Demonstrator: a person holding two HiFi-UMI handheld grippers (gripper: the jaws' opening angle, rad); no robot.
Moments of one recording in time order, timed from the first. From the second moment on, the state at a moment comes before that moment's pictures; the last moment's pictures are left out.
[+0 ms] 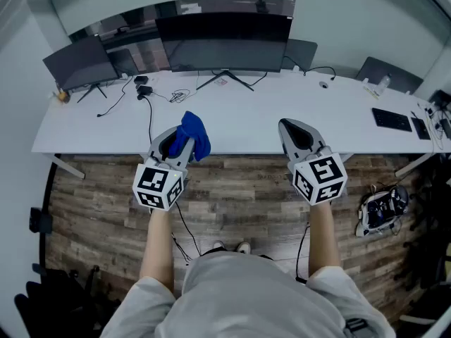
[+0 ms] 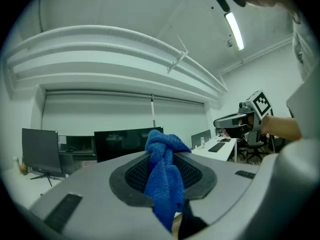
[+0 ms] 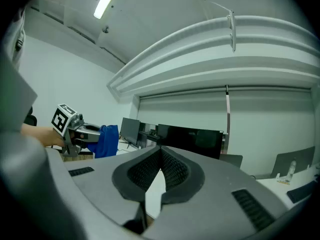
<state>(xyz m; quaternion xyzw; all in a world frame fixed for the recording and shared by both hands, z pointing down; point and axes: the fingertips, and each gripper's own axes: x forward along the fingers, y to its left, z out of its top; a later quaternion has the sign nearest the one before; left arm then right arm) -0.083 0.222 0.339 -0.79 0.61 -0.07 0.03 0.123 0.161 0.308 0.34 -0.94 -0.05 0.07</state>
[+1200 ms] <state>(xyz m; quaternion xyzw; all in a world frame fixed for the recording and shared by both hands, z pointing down) -0.154 0.044 0.369 -0.78 0.63 -0.04 0.01 0.076 -0.023 0.322 0.35 -0.94 -0.01 0.03</state>
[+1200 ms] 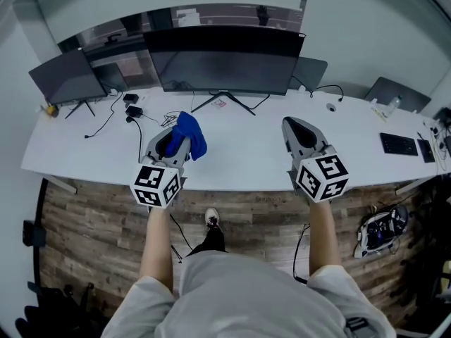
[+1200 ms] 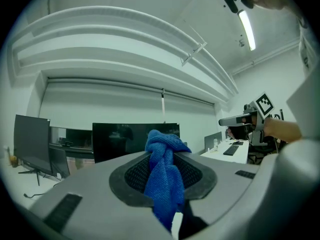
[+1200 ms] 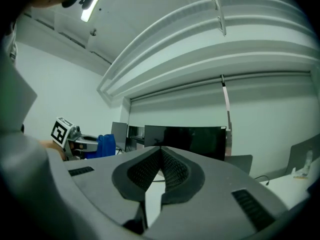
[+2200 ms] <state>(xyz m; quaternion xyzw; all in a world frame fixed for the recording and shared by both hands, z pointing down) -0.188 -0.244 0.283 -0.86 0.49 -0.04 0.11 0.036 -0.229 0.303 0.47 -0.88 0.01 0.01</state>
